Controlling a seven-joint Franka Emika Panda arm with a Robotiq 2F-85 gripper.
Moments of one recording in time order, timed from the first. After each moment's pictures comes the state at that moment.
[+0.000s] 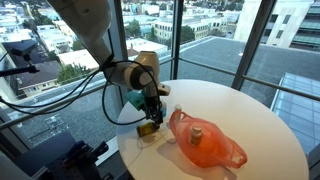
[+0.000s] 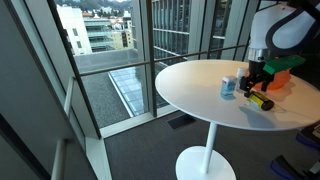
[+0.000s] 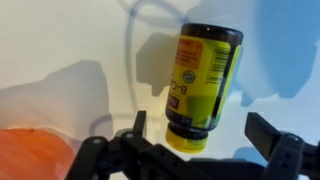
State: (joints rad) arm 0.03 0.33 -0.12 -2.34 -0.22 2.55 0.41
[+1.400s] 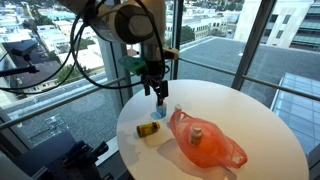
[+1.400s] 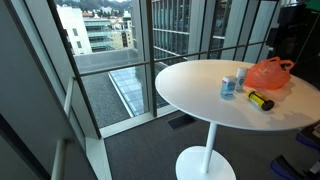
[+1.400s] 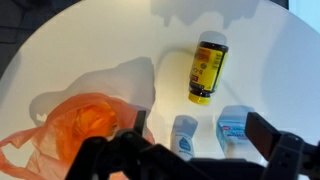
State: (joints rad) arm -0.06 -0.10 -0.11 -2.36 -0.13 2.18 0.17
